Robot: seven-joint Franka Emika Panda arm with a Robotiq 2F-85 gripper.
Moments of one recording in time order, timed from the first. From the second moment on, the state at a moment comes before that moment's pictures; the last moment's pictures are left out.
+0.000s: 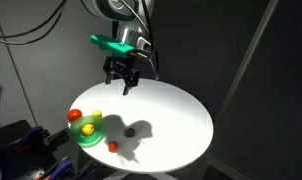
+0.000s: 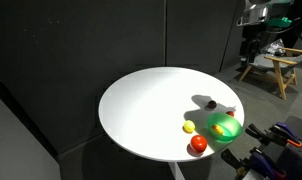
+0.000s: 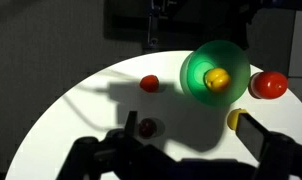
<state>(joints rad) -0.08 -0.10 -0.25 -2.28 0.00 1.93 -0.37</state>
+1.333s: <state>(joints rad) -0.09 -0.05 -0.20 -2.28 -0.07 2.08 -0.25</state>
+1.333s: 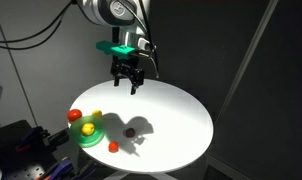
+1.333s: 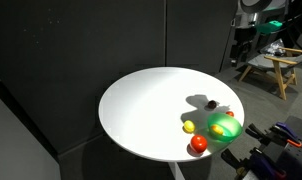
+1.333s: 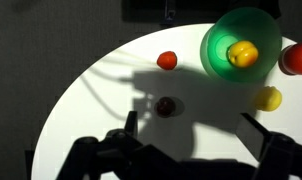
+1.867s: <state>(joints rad) -0.09 0.02 -0.17 -2.27 -0.14 2.22 -0.08</state>
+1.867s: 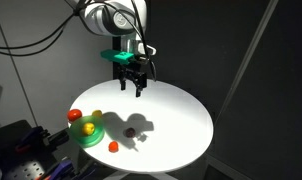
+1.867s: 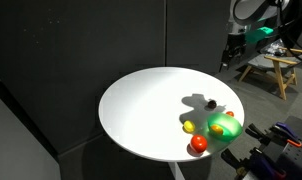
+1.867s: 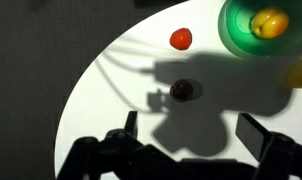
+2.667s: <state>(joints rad) -0.09 0.17 -0.15 -2.21 -0.11 2.40 -0.06</state>
